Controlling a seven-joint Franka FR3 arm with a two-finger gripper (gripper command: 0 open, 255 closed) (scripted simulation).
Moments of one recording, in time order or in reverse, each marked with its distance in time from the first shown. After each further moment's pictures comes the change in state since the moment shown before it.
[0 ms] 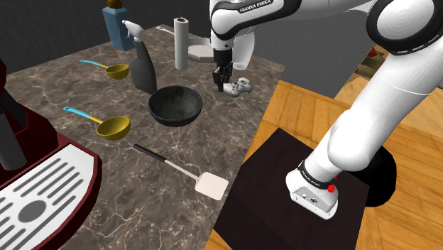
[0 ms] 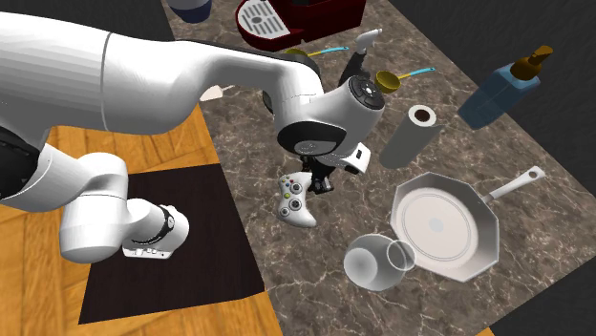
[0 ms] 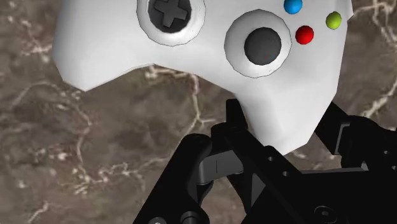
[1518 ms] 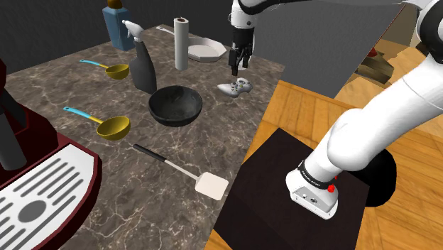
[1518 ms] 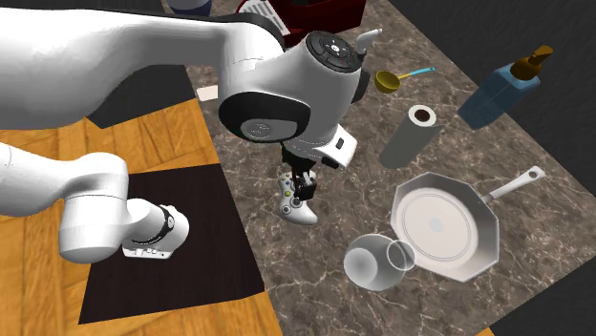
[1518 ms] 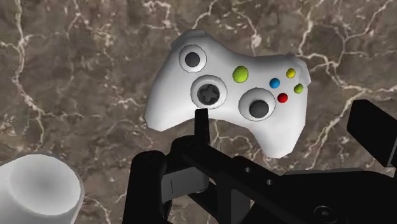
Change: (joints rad) arm -0.020 -0.256 -0.010 -0.066 -0.043 -0.124 0.048
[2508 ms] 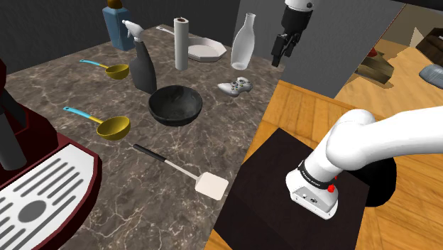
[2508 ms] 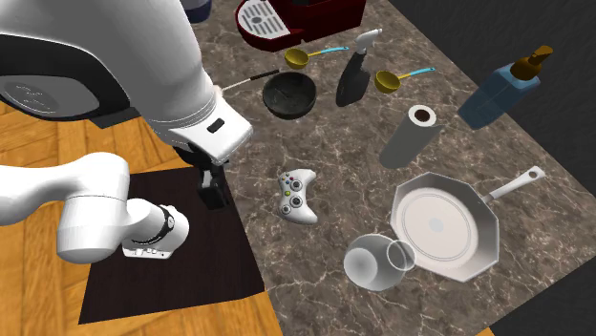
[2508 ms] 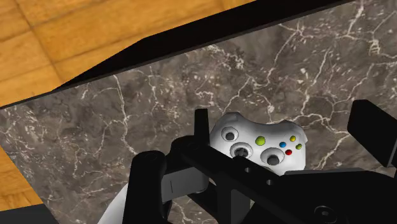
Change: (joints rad) arm -0.050 -0.541 0.040 -0.232 -0.095 -0.154 0.116
